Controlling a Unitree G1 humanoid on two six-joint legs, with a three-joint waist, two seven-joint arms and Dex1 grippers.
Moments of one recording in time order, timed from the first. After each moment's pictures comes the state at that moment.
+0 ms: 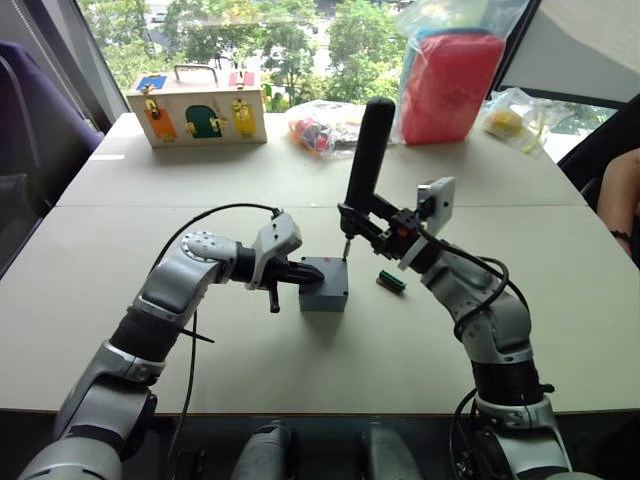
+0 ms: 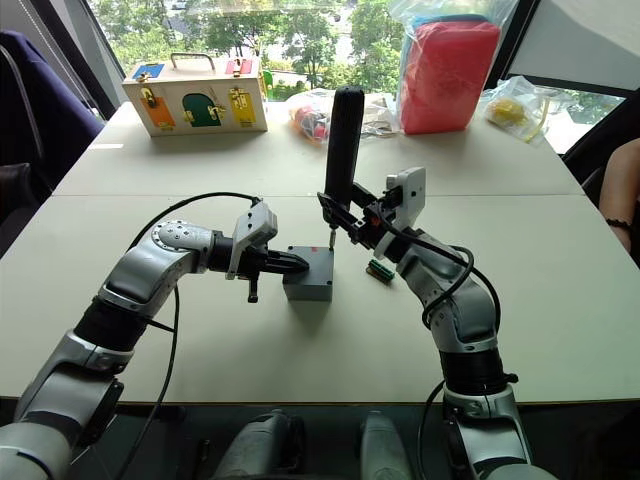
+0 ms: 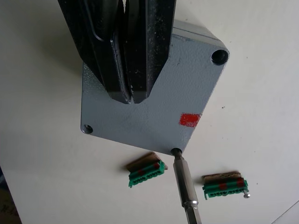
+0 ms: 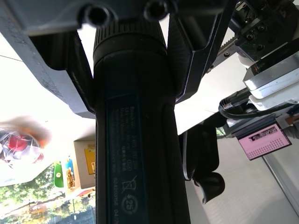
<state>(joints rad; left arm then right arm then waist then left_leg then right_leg) -0.68 0.55 -0.29 0.05 -0.29 0.57 -1.13 -0.46 -0.26 -0.01 -0.21 0.47 0.45 0.51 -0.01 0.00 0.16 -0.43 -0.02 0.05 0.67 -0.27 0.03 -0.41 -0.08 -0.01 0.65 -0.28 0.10</state>
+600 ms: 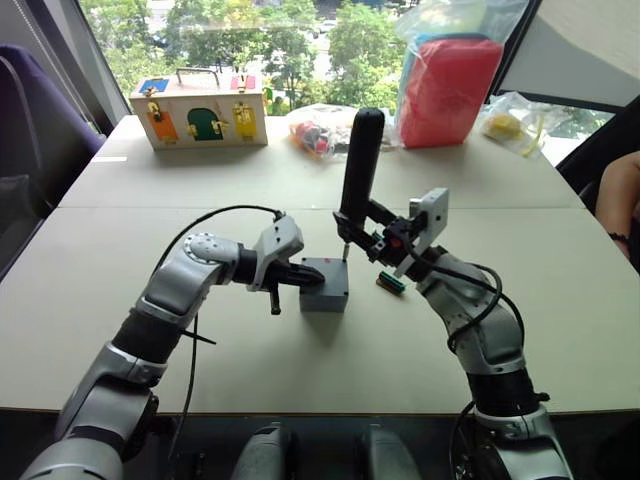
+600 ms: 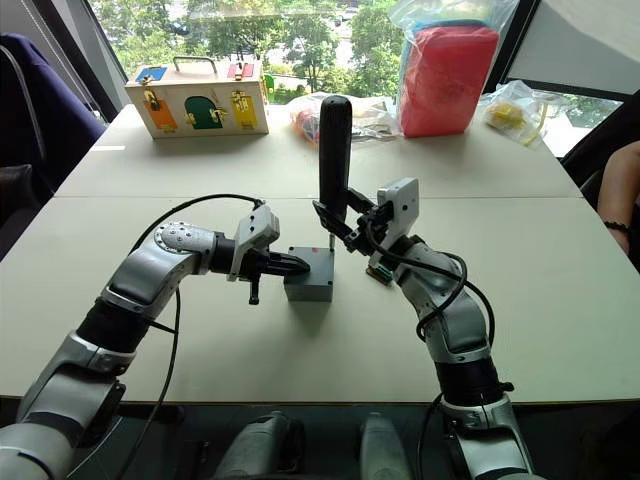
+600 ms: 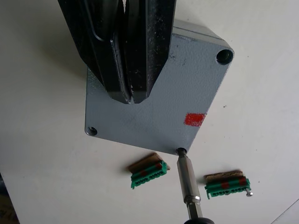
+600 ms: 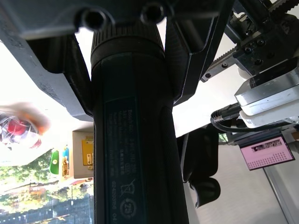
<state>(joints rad) -0.67 0.54 -0.30 0.05 -0.27 0.56 -1.14 -0.41 -0.26 0.06 -0.20 0.37 0.32 0.52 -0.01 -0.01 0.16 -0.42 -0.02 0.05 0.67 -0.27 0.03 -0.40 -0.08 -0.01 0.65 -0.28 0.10</state>
